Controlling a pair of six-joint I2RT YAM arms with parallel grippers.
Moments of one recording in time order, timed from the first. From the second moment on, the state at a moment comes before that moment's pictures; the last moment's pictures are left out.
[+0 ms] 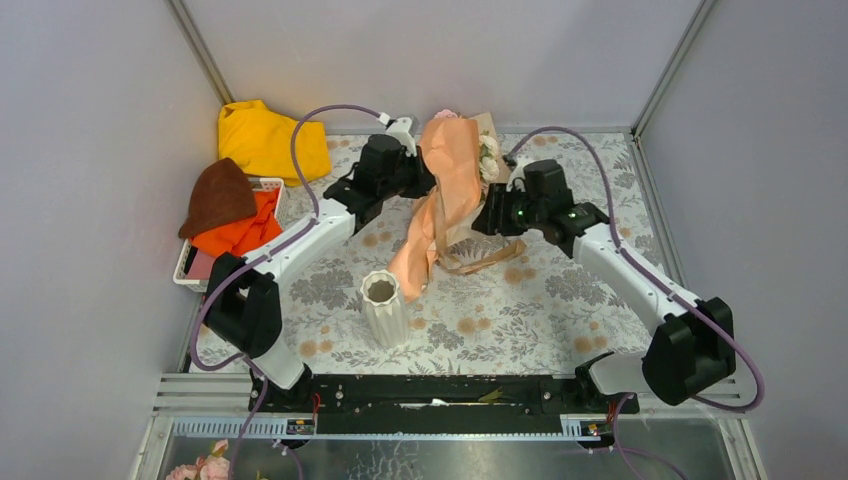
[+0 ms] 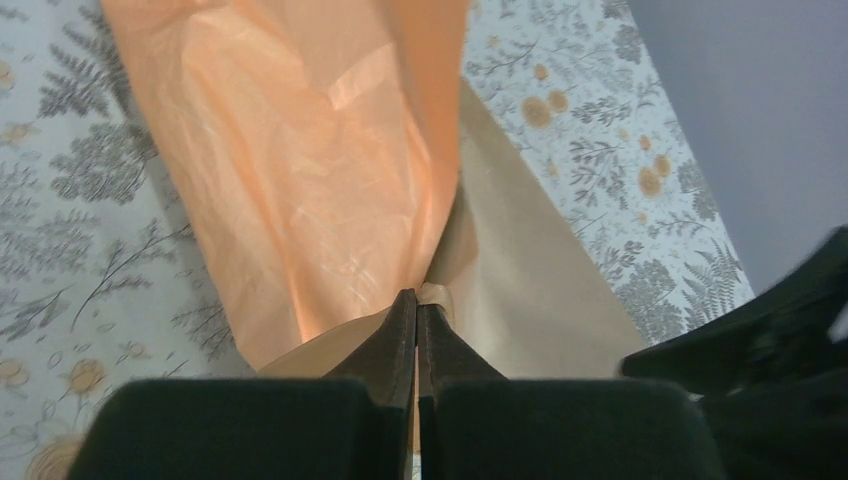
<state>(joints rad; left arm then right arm) -0.50 1.62 1.29 -0.09 0.14 -0.45 0.40 1.33 1.08 -0.41 -0.30 0.40</state>
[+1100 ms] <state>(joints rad) -0.58 1.63 1.39 -0.13 0.08 -0.40 0.57 1.66 1.17 -0.42 -0.06 0.36</state>
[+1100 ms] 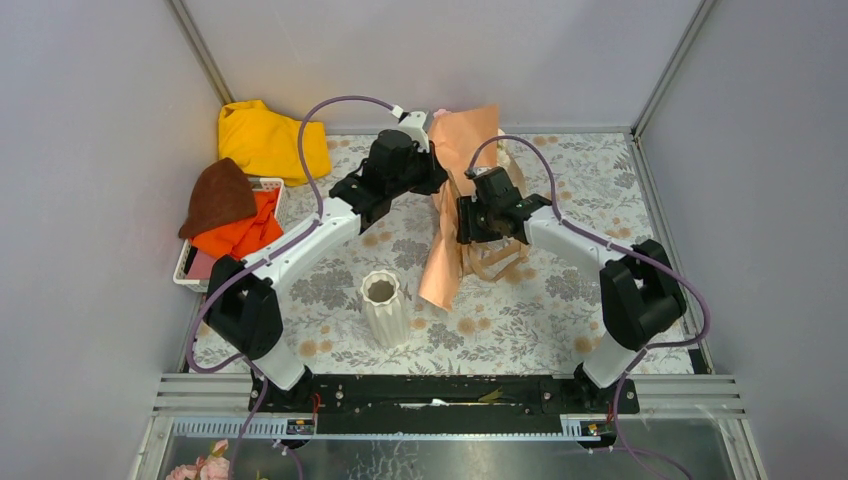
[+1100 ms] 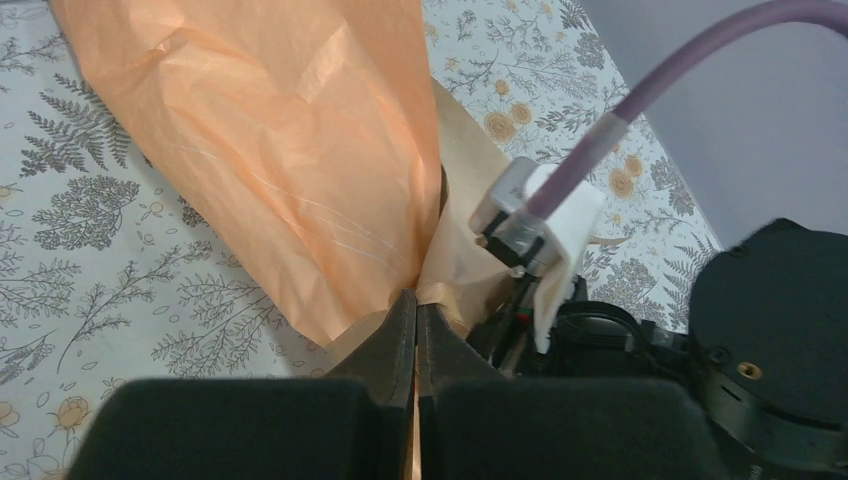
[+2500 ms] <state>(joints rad) -0.58 1.69 1.36 -0.13 0.02 -0.37 0.57 1.53 1.45 -0.58 -0.15 0.32</state>
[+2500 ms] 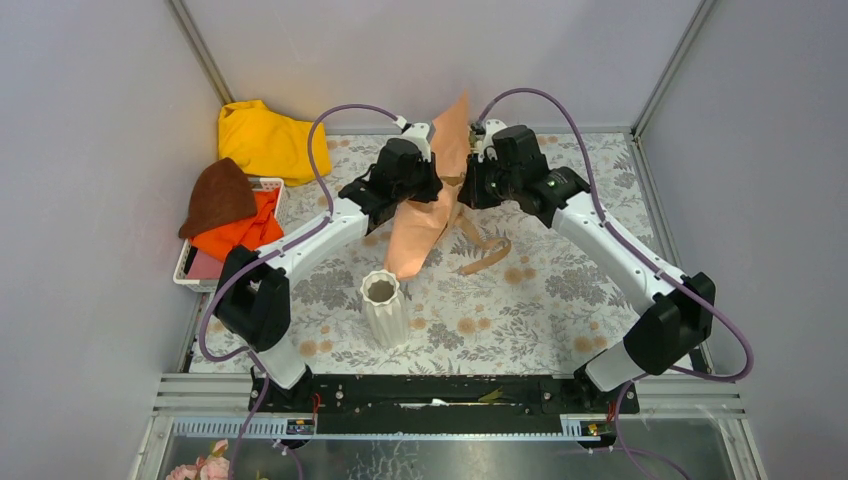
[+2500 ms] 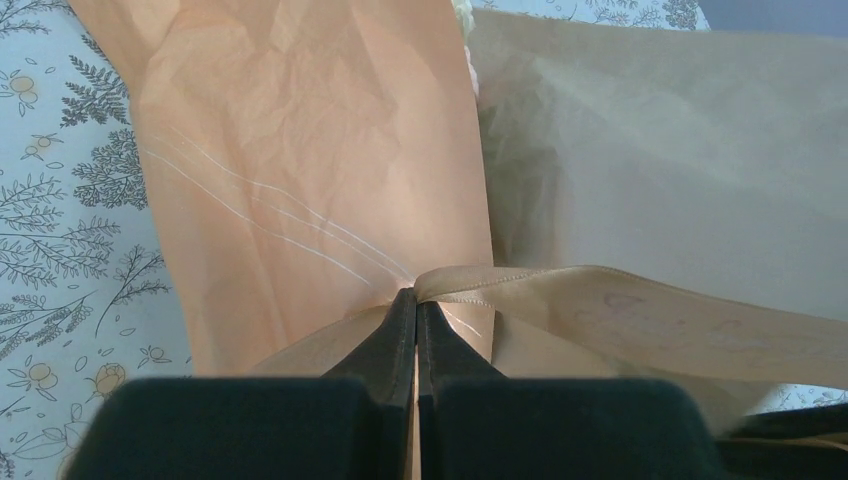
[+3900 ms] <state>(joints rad) -0.52 1.31 1.16 -0.27 -0.55 -0.44 0.57 2.19 2.45 -0.76 -0.42 0.37</state>
